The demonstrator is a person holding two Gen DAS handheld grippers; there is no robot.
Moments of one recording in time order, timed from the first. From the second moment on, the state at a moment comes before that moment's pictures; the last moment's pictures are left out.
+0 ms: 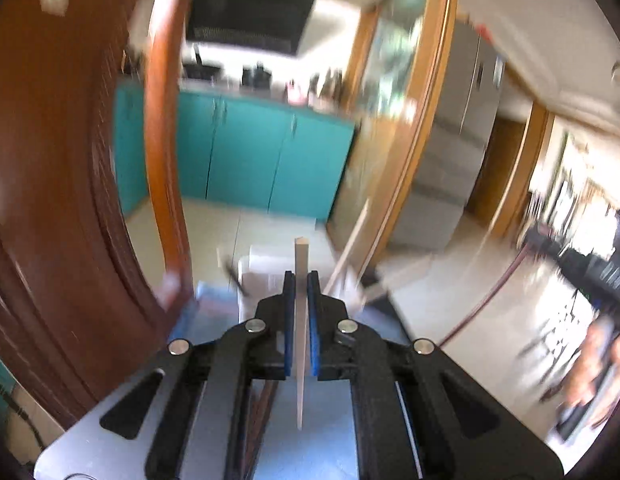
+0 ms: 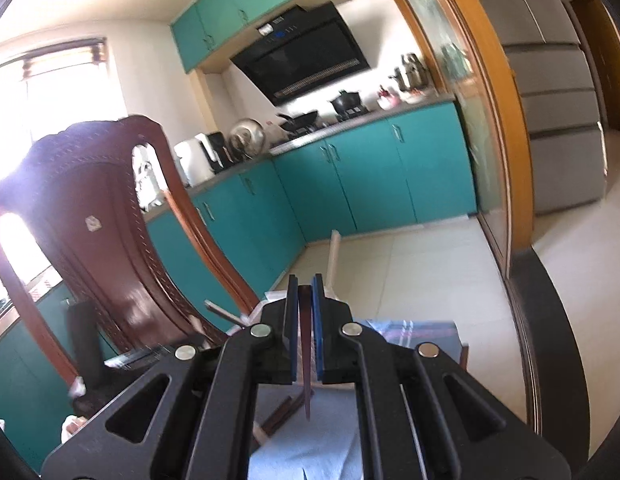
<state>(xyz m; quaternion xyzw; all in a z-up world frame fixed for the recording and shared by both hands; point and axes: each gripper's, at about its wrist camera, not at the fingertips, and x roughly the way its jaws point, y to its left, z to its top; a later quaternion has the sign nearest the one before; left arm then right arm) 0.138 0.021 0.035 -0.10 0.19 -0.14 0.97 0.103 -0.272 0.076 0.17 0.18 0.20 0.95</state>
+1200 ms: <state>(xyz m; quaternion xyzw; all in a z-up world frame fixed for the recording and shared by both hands) 0.230 -0.010 0.015 -0.08 0.16 -0.06 0.98 0.226 -0.199 0.066 0.10 0.16 0.13 0.97</state>
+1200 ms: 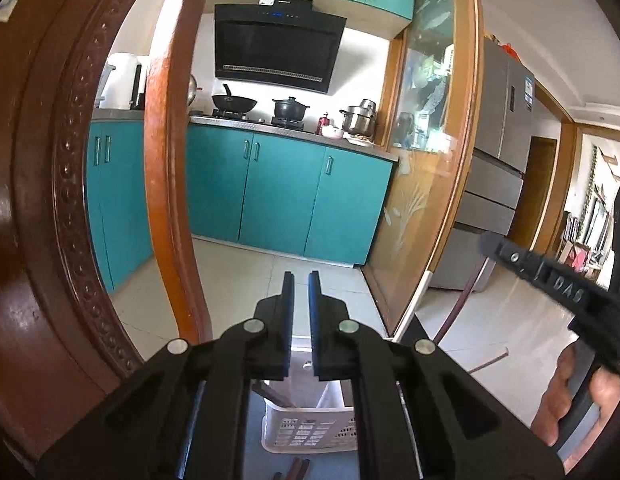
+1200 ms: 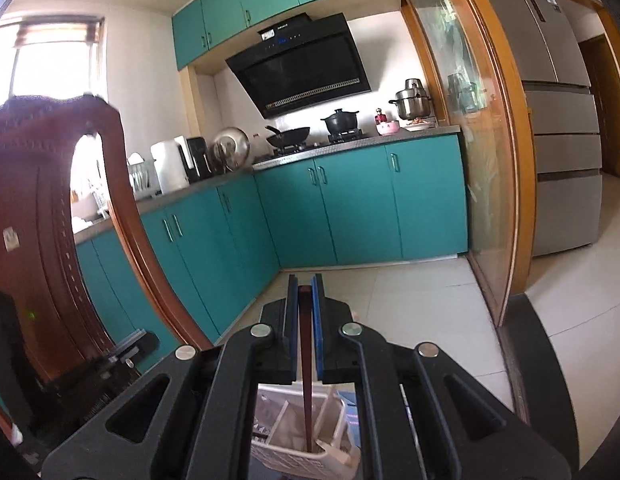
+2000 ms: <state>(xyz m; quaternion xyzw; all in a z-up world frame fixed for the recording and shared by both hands) 0.181 -0.008 -0.142 0.03 0.35 -0.03 0.93 0.155 -0.188 -0.087 0.08 0.33 0.21 0.92</state>
